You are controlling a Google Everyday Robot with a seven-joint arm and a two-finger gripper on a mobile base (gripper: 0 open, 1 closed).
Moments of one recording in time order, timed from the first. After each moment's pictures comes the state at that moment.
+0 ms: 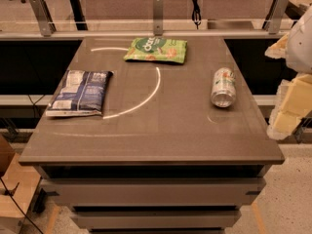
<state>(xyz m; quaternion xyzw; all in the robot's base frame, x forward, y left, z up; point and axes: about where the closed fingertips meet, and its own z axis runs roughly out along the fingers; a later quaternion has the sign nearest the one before) 0.438 -0.217 0.976 -0.60 0.78 -0.03 0.16</state>
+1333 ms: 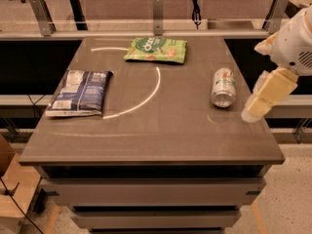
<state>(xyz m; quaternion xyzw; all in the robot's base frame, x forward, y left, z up) 0.486 -0.206 0.962 -0.56 0.79 0.01 0.24</state>
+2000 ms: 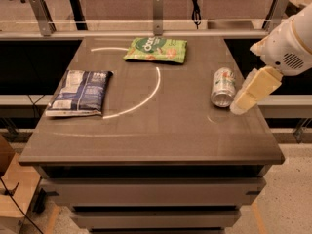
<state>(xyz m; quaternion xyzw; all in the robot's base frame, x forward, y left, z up) 0.521 -0.202 0.946 -0.53 0.80 0.03 0.27</state>
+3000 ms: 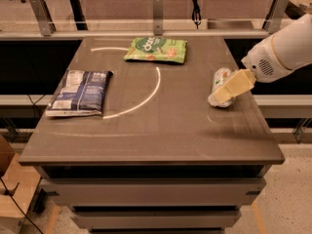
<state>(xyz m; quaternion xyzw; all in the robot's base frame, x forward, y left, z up) 0.567 -0.194 0.904 -0.41 0.85 0.10 0.31</state>
